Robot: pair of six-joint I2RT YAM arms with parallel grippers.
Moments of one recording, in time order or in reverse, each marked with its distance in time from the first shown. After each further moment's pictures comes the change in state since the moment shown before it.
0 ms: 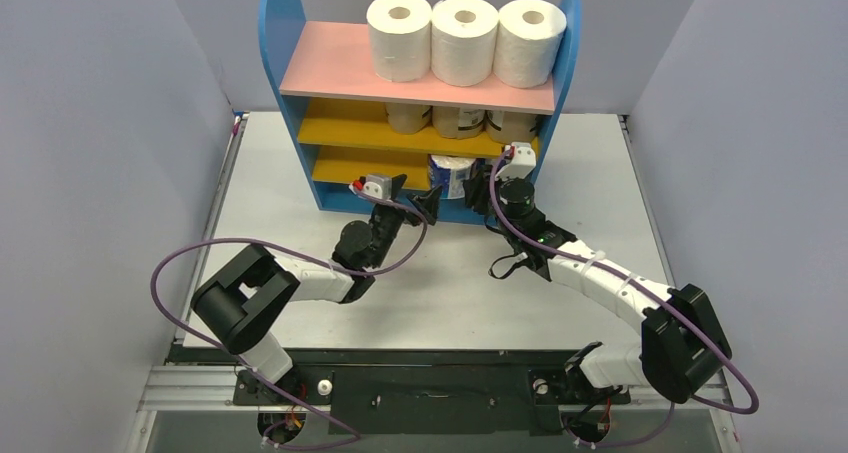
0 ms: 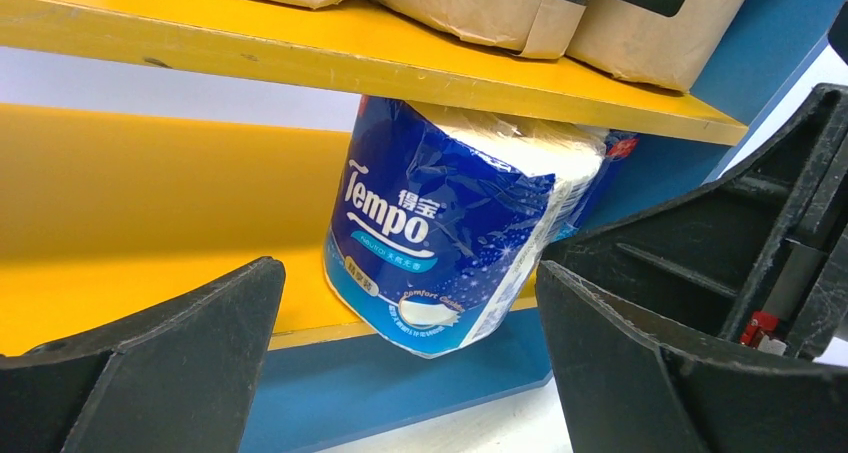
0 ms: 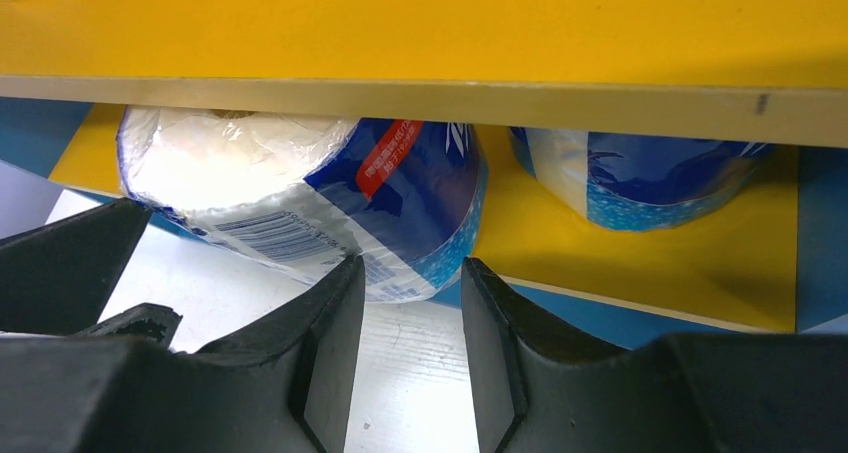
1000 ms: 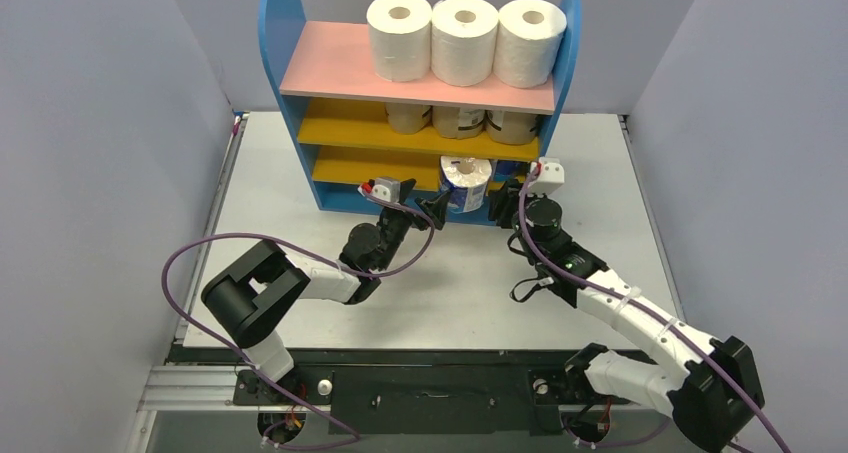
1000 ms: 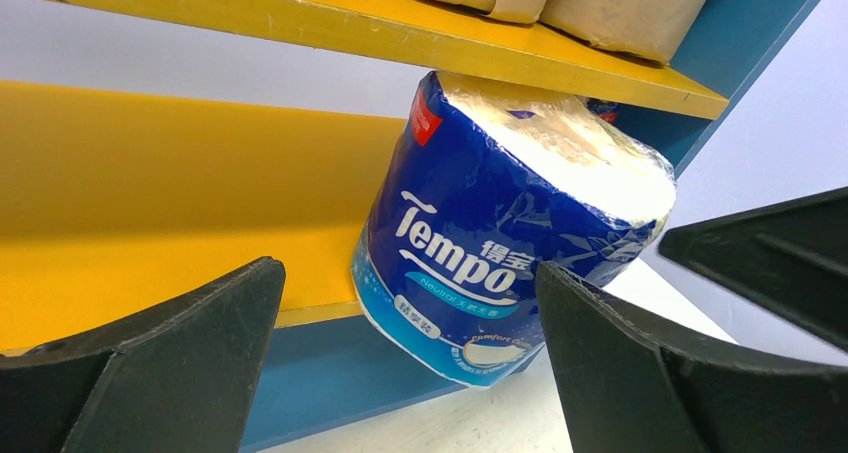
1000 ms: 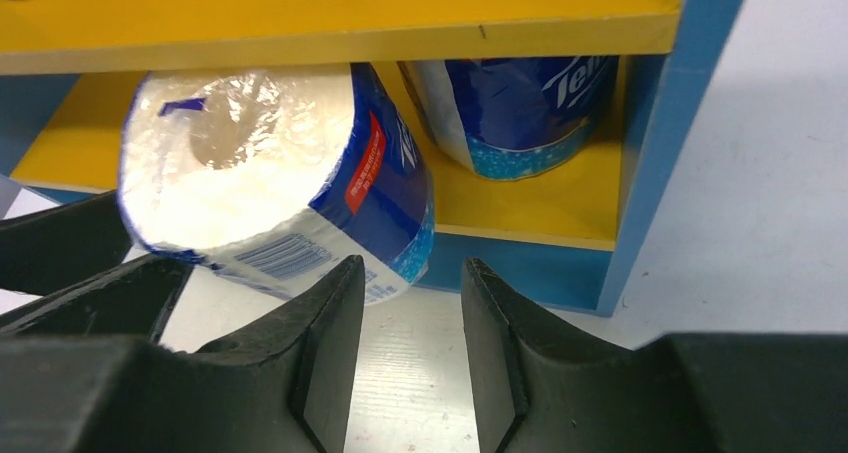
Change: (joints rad) left arm -0.033 0.045 0.011 0.021 0.000 -0.017; right arm 0.017 -0.285 -0.116 -0.119 0.117 -0.060
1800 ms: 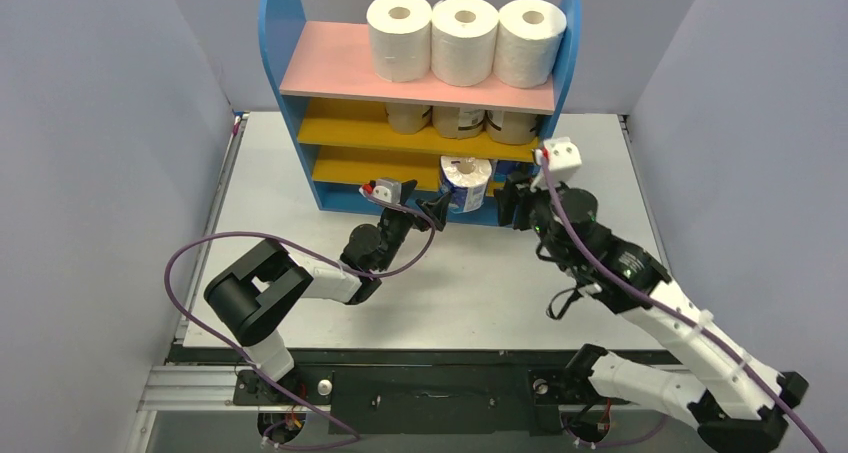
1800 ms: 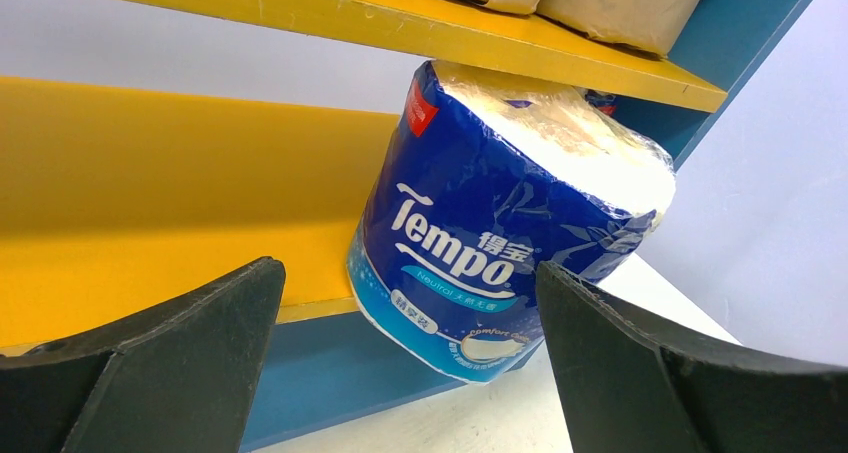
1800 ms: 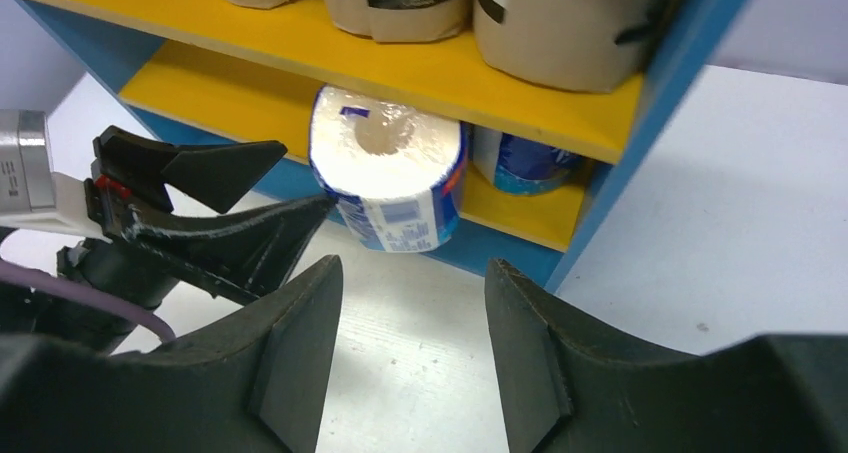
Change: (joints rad) left arm -0.002 0.016 0.000 0.017 0.008 -0.003; right arm 0.180 -0.013 0.554 -0.673 0.045 -0.175
